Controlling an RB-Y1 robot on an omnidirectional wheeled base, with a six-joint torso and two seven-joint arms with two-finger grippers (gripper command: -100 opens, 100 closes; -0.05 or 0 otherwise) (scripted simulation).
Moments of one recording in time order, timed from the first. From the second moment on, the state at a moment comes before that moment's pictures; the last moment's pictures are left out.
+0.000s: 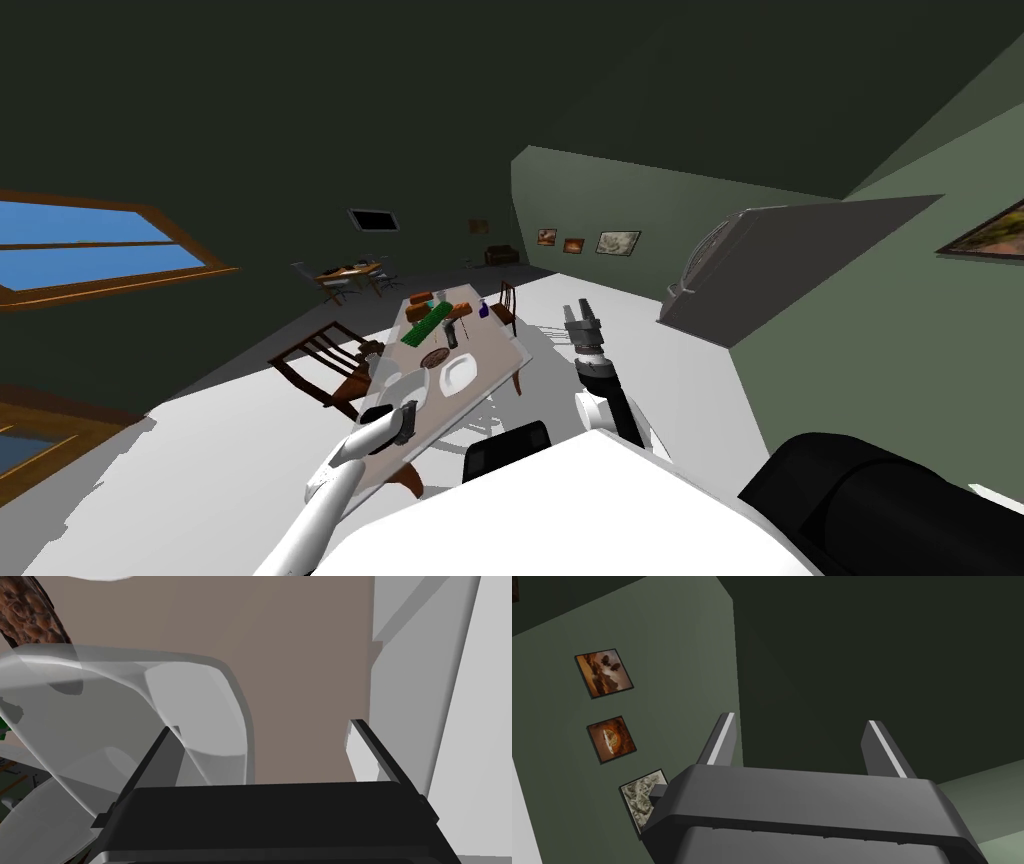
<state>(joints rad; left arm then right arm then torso) -0.15 0.37 0.13 -0.89 0.41 0.70 -0.10 0.54 0.03 0.00 -2.25 0.11 -0.56 -0.16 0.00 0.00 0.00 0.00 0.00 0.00</state>
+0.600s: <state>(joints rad) -0.08 0.45 0.09 -0.86 0.57 0.65 -0.15 0.54 0.03 0.00 -2.25 0.11 -0.56 -0.16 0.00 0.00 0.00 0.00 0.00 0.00</state>
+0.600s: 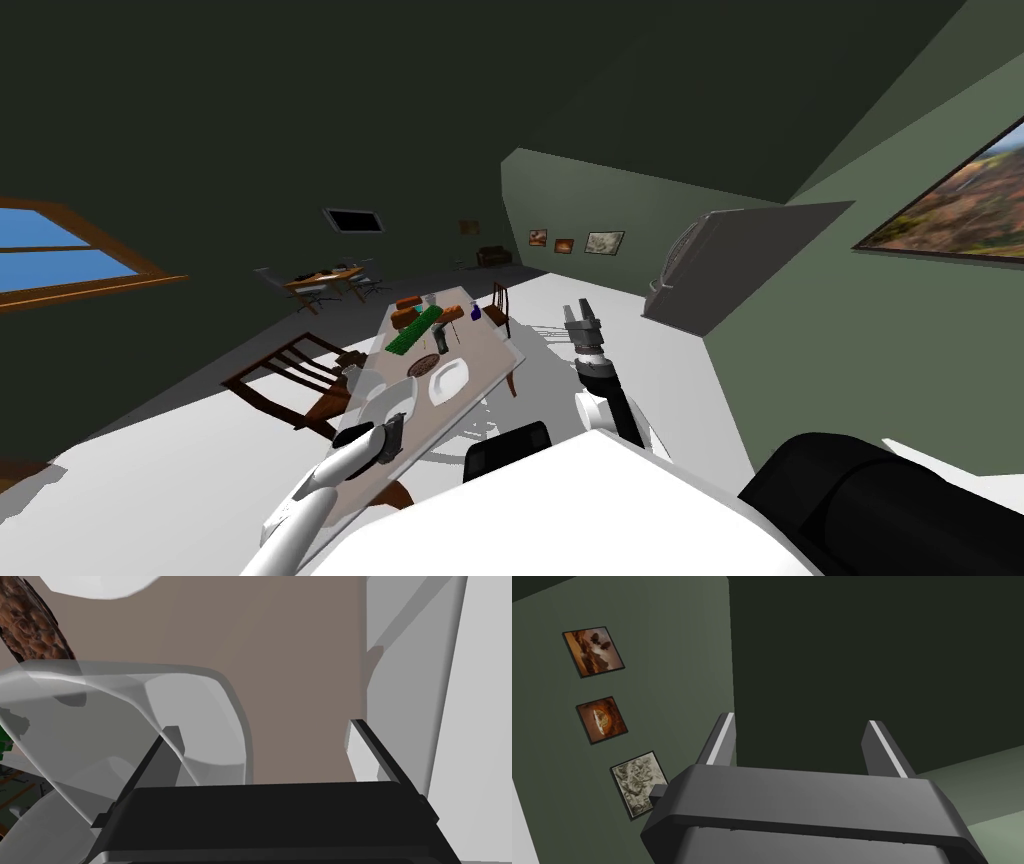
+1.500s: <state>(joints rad) -0.02 0.56 0.03 -0.78 0.80 0.57 -0.21 0.54 0.03 0.00 -2.25 0.11 -0.56 -0.16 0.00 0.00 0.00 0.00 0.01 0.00</state>
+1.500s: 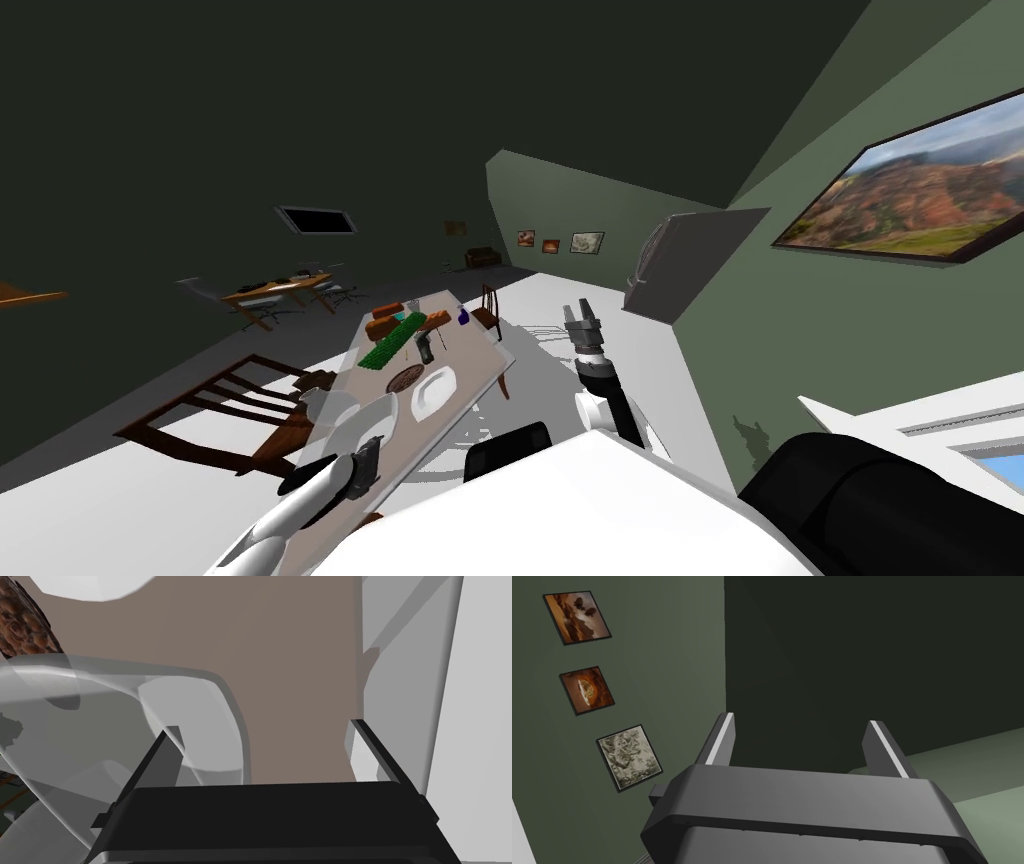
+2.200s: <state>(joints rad) 0.03 0.63 0.00 -0.75 0.96 0.51 -0.26 0.54 0.03 0.00 -2.25 0.11 -0.56 -0.16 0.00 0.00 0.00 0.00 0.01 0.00</state>
